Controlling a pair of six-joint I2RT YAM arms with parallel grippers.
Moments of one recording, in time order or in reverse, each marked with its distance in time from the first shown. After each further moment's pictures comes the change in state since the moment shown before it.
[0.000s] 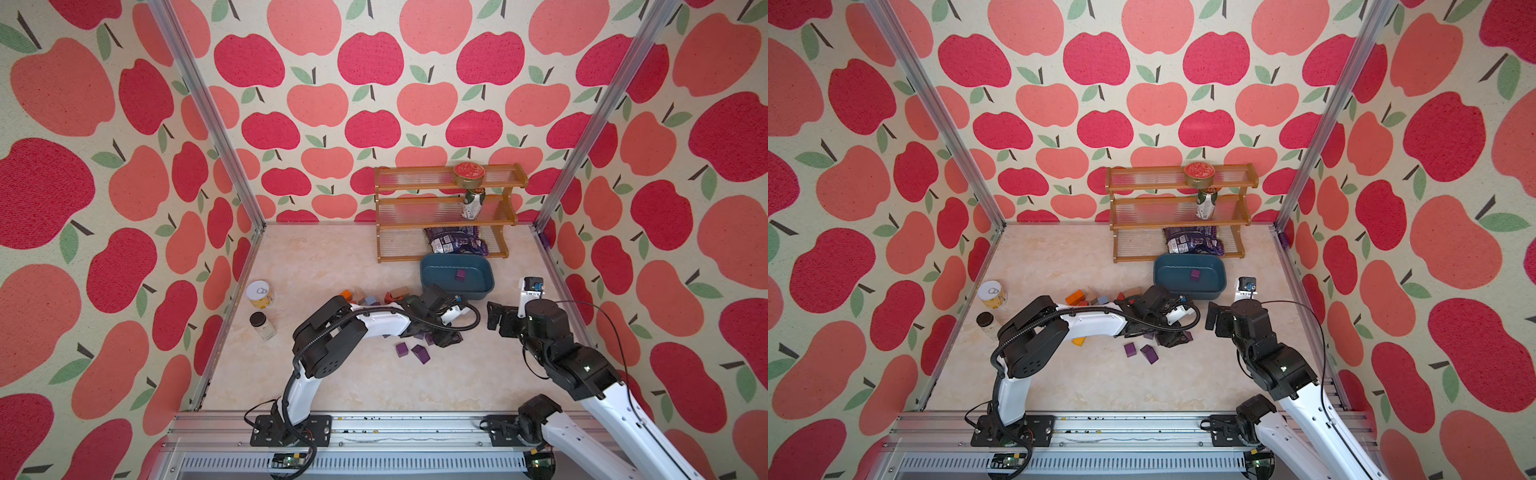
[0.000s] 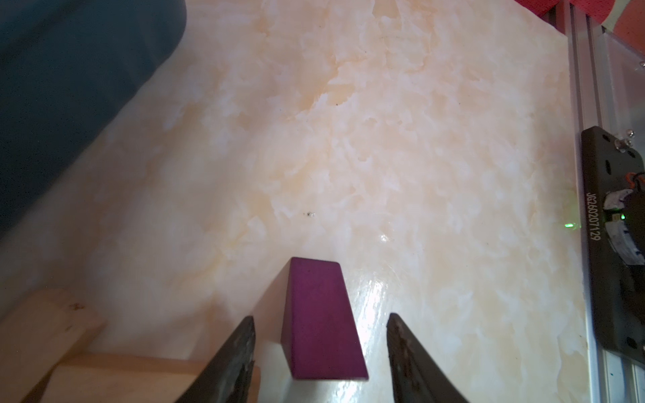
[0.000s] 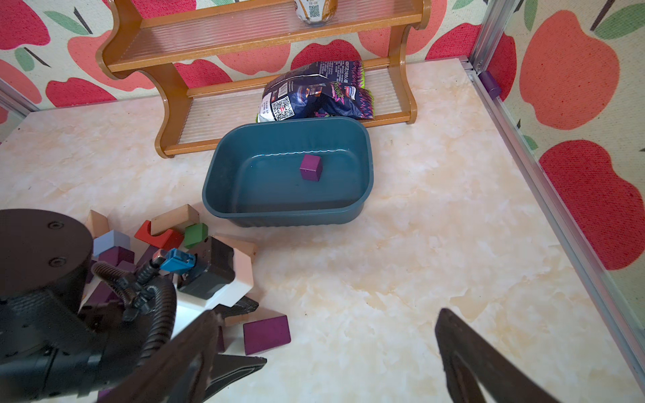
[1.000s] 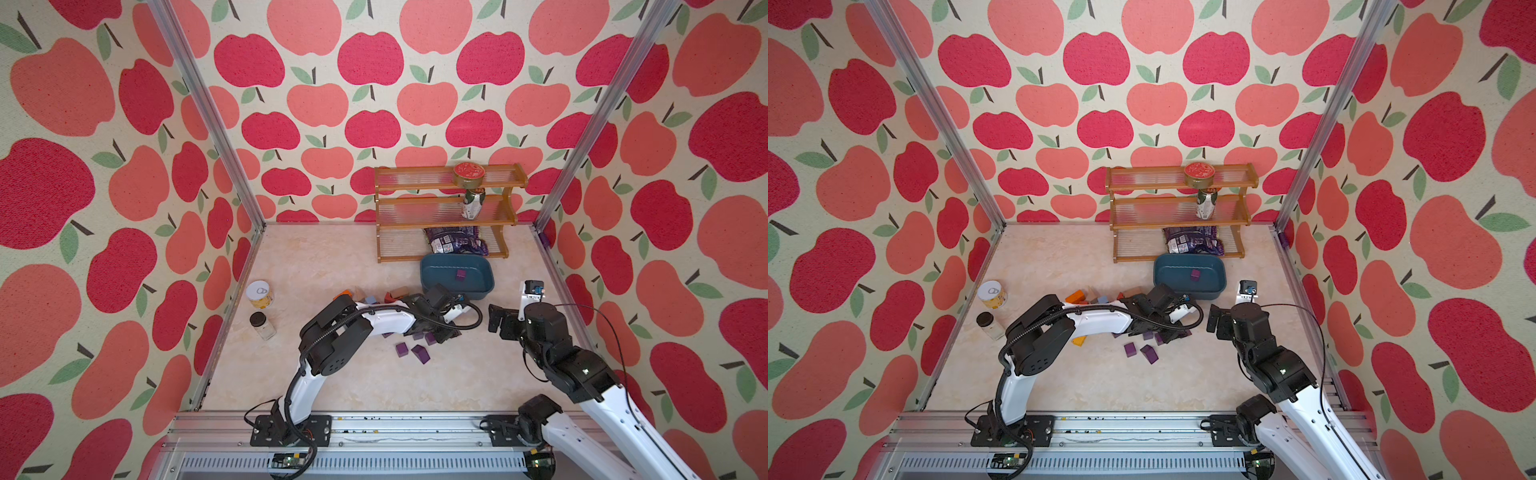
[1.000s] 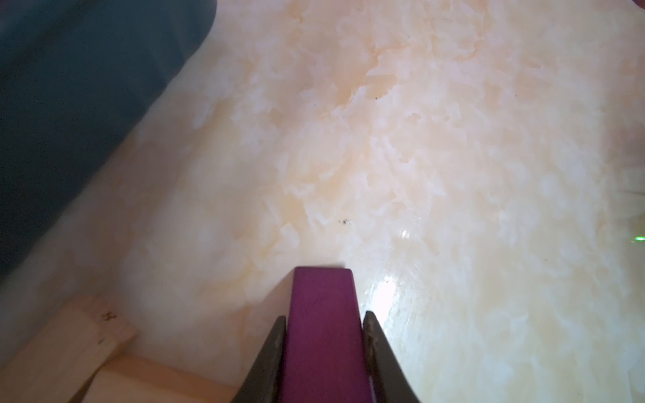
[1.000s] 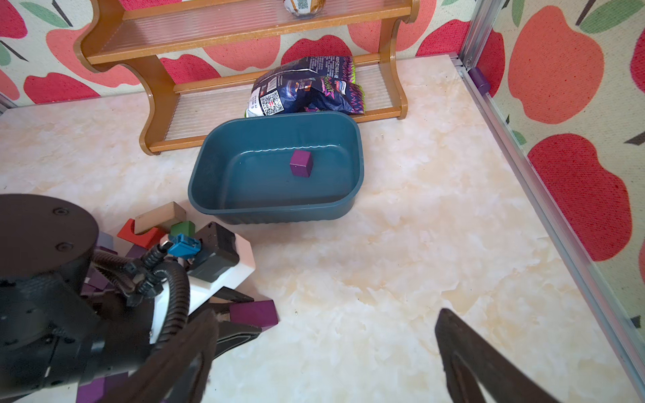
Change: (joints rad) left arm -0.005 0.048 0.087 -0.080 -0.105 0.020; right arm 0.000 -0.032 -0.053 0.005 0.026 0.000
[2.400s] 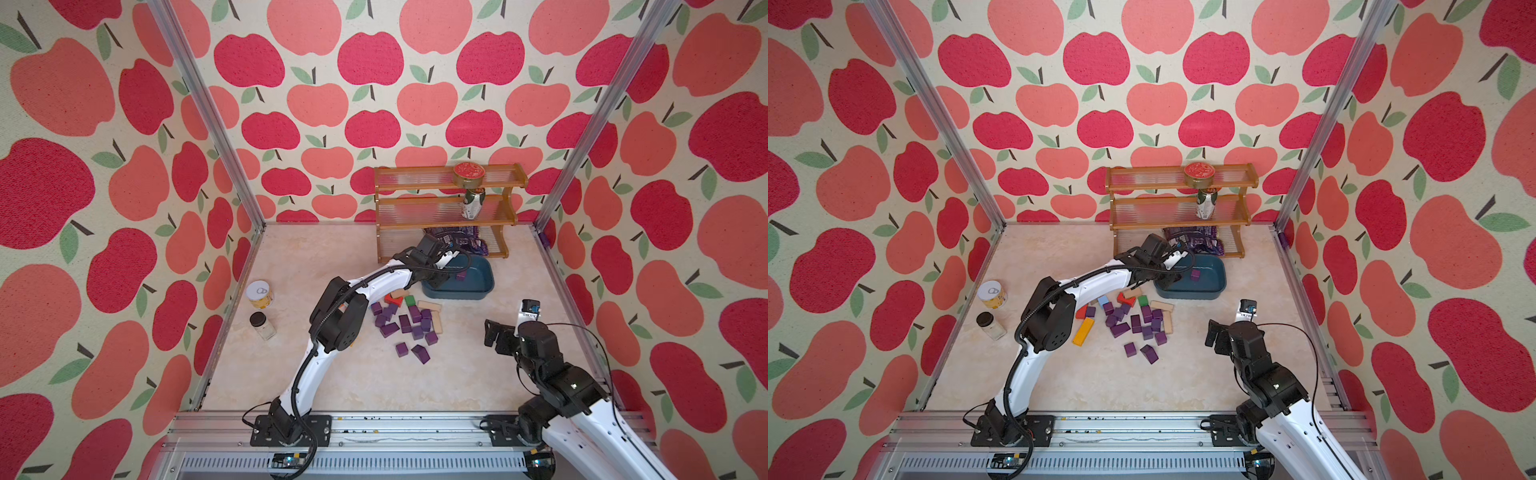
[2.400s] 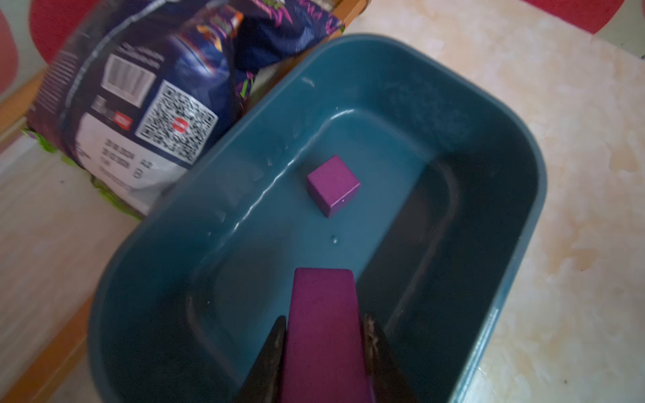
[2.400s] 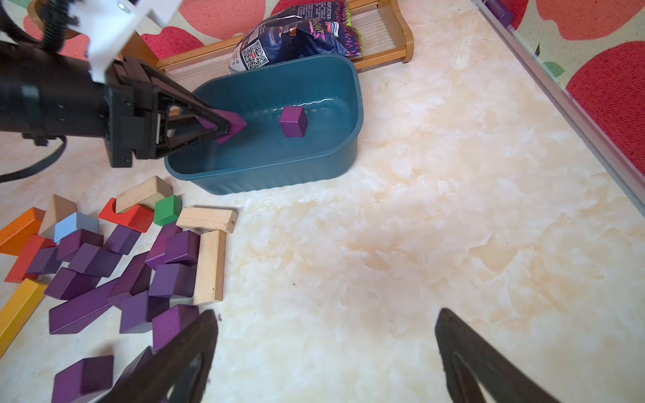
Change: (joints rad) left arm 0.209 0.231 0.552 -0.242 -0.086 0.085; right arm -0.004 -0.135 -0.232 0.073 -0.039 0.106
